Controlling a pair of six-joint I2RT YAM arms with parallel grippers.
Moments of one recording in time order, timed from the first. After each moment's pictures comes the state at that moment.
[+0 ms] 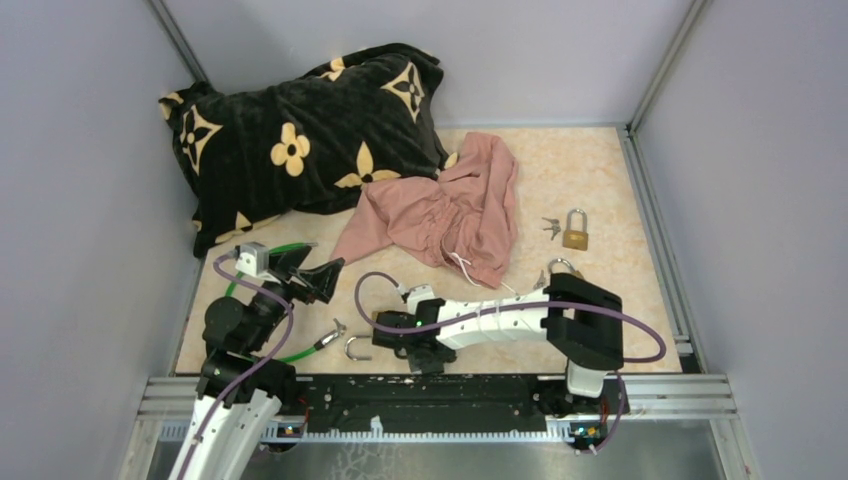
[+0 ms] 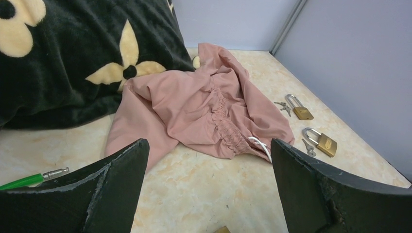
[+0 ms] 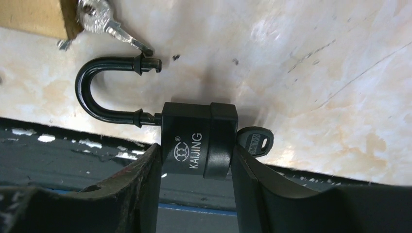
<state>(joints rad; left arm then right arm) -0.30 0.15 0.35 -0.07 0.17 -0.36 1.39 1.76 1.15 -0.86 0.31 1.10</state>
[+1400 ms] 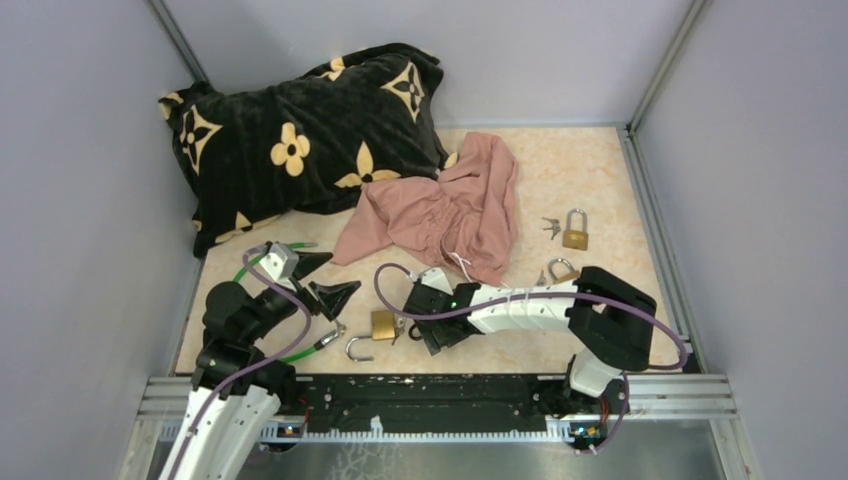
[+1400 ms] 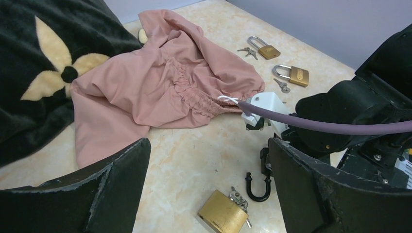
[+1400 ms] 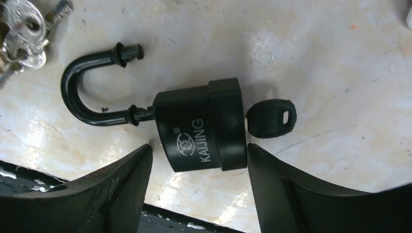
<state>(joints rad) -0.30 0.25 0.44 -0.17 0.50 -0.14 1.20 1.60 0.91 -0.60 0.30 0.66</state>
